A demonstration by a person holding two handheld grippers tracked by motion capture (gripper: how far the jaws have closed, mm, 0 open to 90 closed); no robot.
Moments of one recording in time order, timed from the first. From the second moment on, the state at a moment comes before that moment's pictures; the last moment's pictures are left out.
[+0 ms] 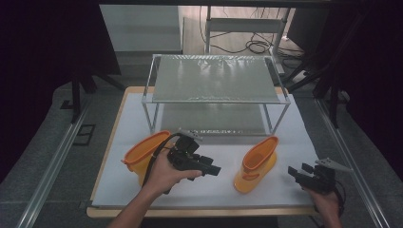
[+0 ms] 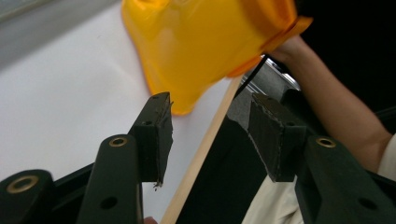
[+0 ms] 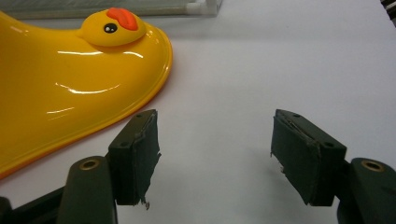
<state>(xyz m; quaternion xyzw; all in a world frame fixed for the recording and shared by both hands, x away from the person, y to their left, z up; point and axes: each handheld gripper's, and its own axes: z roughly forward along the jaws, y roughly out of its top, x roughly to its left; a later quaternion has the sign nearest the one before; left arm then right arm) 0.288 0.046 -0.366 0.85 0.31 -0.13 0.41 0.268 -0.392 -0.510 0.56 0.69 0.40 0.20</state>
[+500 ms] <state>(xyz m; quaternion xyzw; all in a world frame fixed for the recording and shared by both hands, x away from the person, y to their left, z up) 0.318 -0.023 -0.323 0.87 0.28 -0.14 0.38 0.269 -0.392 -0.510 0.56 0.69 0.40 0.20</state>
